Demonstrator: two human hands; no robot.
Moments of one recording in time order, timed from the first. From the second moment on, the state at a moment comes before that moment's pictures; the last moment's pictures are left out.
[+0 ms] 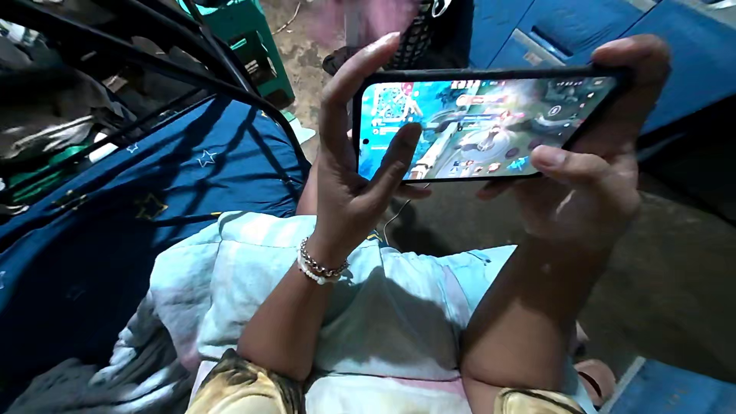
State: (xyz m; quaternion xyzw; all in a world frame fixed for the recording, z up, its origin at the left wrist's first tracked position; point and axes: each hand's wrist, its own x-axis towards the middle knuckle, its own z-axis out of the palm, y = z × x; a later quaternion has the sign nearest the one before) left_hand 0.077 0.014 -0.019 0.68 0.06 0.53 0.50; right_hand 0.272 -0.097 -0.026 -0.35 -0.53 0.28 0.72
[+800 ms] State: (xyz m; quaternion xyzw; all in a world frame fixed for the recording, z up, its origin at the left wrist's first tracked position) left_hand 0.079 0.014 -0.019 0.67 0.04 0.53 0.52; right_hand 0.271 -0.098 -0.025 -0.34 -0.52 0.29 0.73
